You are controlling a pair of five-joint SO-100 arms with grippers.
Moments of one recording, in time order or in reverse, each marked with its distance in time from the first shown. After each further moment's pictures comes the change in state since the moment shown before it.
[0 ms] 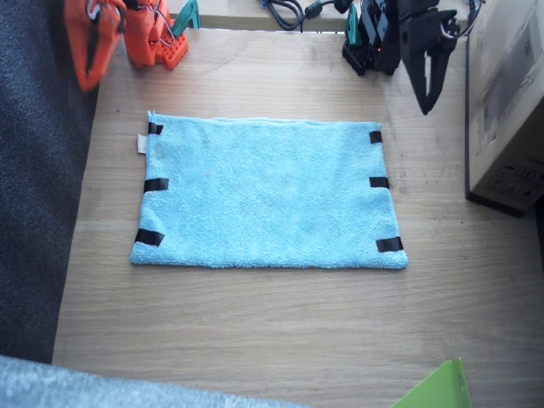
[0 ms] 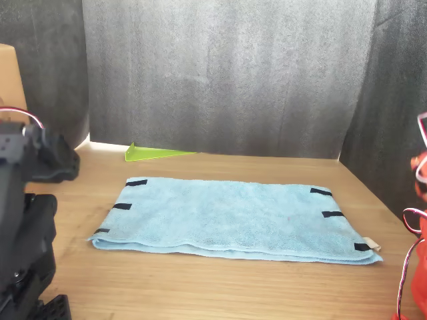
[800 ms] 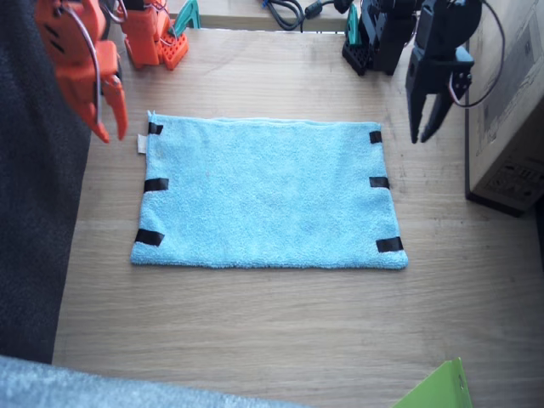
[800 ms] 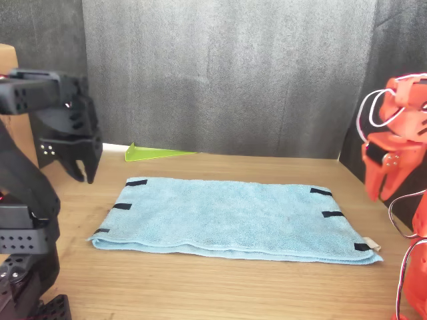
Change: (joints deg) arm 0 -6.9 -58.4 -35.2 4.7 3.1; arm 1 14.8 -68.5 -43.0 13.4 3.7
